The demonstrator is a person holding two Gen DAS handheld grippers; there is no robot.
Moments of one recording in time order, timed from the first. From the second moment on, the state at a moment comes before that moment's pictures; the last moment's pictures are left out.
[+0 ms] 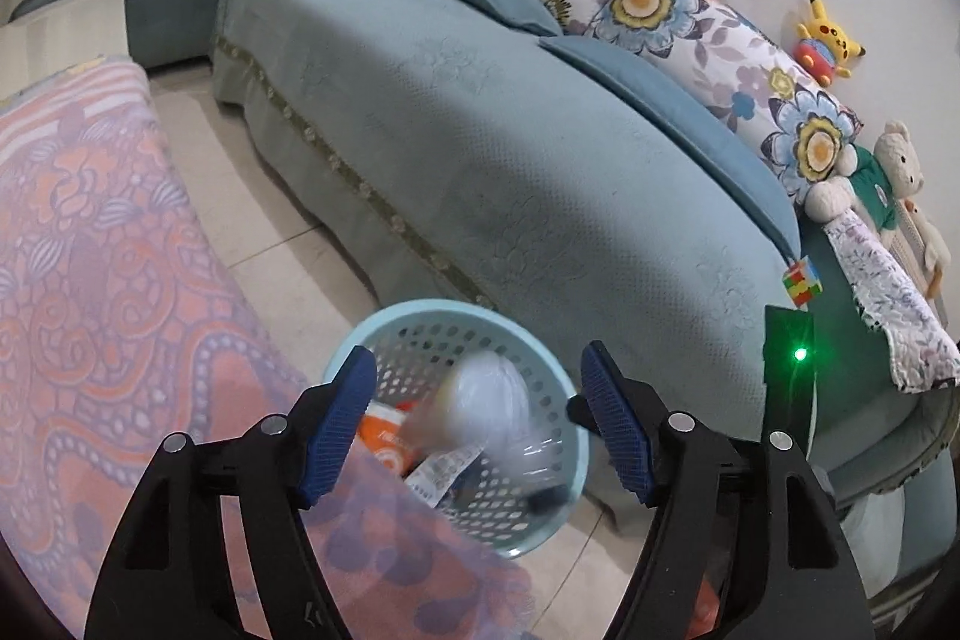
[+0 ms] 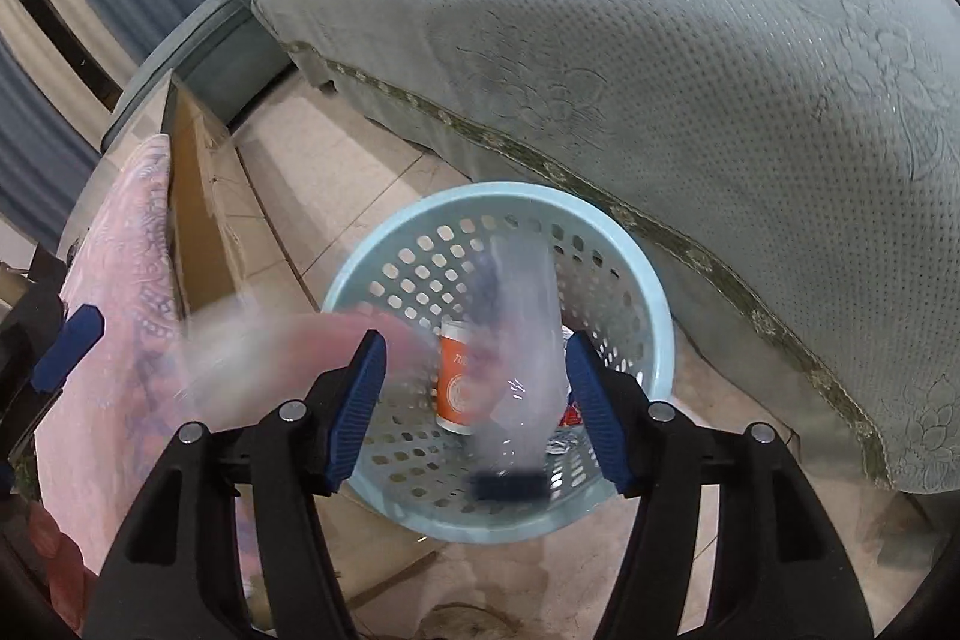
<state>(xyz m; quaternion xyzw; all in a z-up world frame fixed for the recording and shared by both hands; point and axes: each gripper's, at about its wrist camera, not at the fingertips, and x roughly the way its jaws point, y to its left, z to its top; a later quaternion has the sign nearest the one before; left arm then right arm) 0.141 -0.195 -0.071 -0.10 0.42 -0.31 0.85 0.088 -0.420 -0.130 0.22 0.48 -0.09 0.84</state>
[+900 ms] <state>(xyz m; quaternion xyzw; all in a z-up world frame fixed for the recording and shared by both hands) 0.063 -0.032 -0.004 -0.11 0.30 -0.20 0.93 0.030 -0.274 0.000 0.07 0.30 0.02 0.95</state>
